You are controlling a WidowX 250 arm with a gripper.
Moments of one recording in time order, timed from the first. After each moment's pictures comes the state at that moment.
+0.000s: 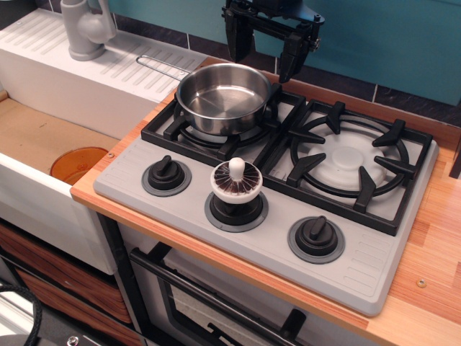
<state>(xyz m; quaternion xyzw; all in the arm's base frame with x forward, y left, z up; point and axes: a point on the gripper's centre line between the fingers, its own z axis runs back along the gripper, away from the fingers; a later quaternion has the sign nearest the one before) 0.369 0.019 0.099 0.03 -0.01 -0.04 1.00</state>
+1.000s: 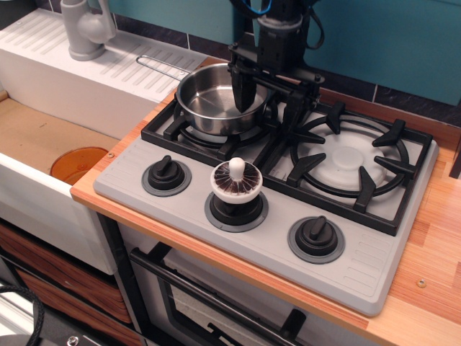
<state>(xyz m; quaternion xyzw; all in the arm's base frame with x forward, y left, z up) 0.362 0.007 0.043 0.03 -0.02 -0.04 1.00</state>
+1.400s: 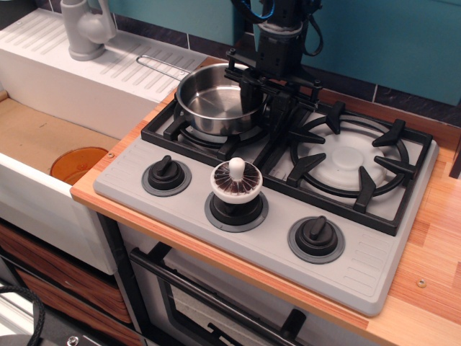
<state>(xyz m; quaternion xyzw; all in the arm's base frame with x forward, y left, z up) 0.357 0.003 0.042 0.04 0.01 -0.01 1.00</state>
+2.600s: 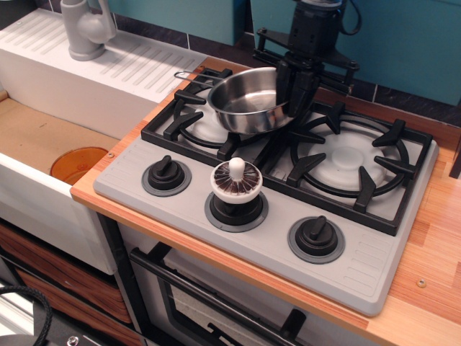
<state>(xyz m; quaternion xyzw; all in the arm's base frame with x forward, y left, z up) 0.357 -0.028 0.067 0.04 0.06 -0.05 1.00</state>
